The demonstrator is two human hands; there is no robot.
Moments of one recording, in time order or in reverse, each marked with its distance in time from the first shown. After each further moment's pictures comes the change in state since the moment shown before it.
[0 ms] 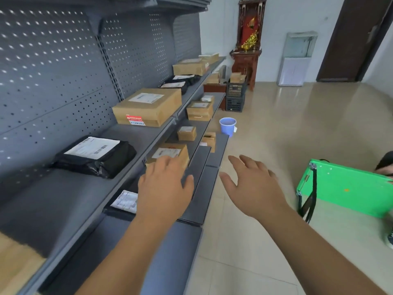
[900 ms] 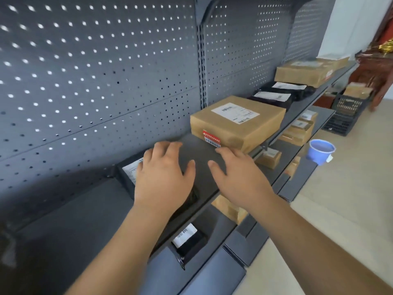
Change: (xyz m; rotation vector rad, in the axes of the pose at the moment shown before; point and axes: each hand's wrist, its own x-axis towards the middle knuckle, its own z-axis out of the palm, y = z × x) left_hand 0.179 -0.159 -0.004 0.126 0.303 -0.438; right_hand 0.266 -0.201 0.084 0.336 -0.187 -0.550
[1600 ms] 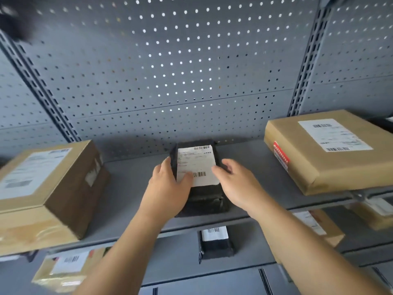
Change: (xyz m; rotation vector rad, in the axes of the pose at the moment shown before) left_hand -0.035 -0.020 0.003 -0.147 -0.035 -0.810; right_hand 0.071 -0.019 0.058 0.461 -0.586 -0.173
